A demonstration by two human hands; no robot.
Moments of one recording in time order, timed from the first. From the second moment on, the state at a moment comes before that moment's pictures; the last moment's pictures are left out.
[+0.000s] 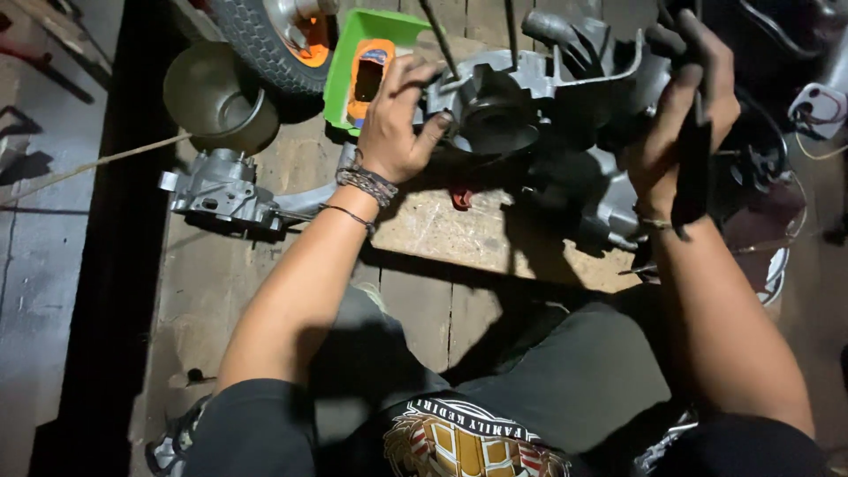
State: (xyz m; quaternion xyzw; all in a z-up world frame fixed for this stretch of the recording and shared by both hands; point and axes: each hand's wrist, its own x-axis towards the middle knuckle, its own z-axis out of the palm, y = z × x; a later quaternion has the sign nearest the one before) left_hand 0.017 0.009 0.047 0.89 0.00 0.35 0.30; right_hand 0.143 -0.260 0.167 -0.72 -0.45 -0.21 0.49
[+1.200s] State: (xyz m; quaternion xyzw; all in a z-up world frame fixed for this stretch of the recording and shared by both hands) left_hand 0.023 0.004 0.037 0.86 -0.02 0.47 0.19; right_hand 0.129 -0.203 0.147 -0.67 -0.61 -0.25 0.33
